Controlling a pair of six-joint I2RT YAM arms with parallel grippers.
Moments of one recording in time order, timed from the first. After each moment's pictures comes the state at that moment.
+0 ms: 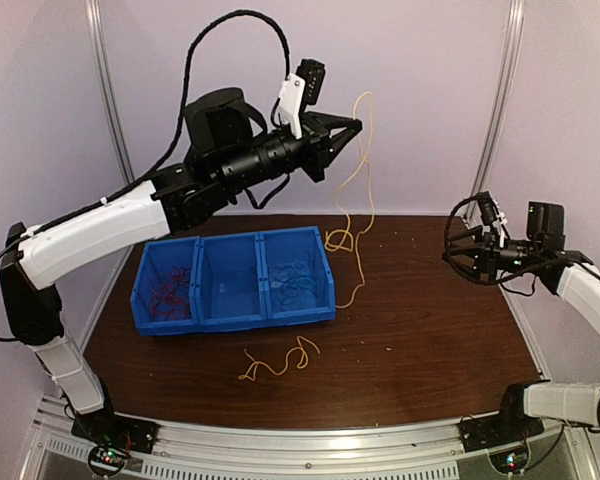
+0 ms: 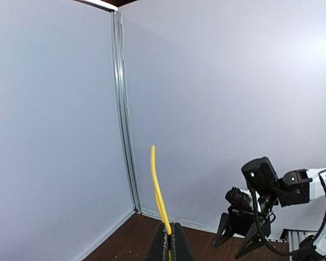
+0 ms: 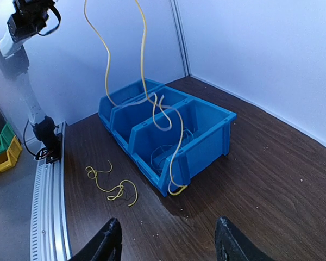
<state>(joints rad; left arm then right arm) -1.00 1.71 1.74 0.17 0.15 0.03 -0.06 1.02 0.79 -0.25 -1.18 -0.26</state>
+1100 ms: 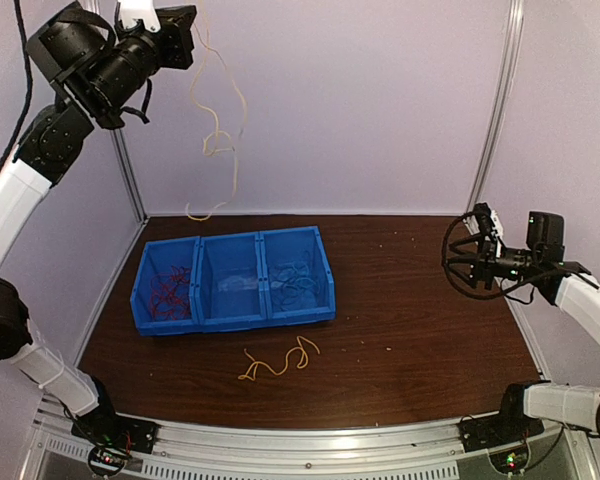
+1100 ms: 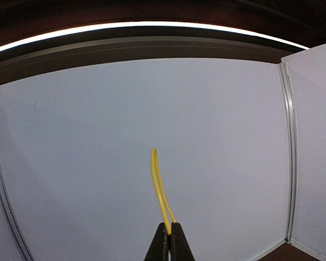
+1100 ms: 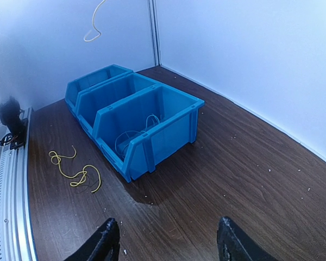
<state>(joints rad) -0.90 1.49 2.03 -0.11 -0.47 0.35 -0.07 0.99 0.70 -0.18 -1.03 -0.36</state>
